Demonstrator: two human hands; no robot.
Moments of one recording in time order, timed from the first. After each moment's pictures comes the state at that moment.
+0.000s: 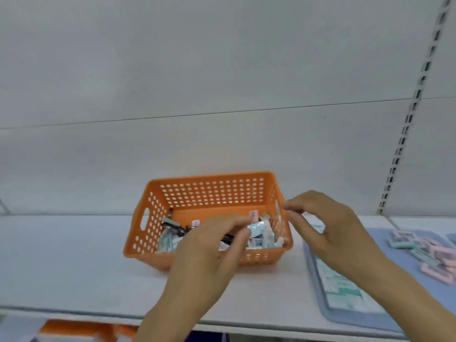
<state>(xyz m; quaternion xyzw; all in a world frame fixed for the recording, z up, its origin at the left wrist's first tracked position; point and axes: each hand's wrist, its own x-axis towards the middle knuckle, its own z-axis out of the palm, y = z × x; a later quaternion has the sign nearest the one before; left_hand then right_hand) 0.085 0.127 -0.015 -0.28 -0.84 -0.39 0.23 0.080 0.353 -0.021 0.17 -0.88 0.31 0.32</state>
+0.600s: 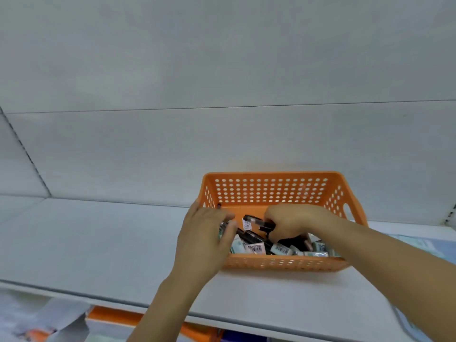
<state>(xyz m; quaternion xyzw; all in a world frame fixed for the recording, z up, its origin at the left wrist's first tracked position) 0.007 0.012 -0.045 -0.18 -0.91 -0.25 0.27 -0.056 0.211 -0.017 0.15 -0.97 0.02 -0.21</state>
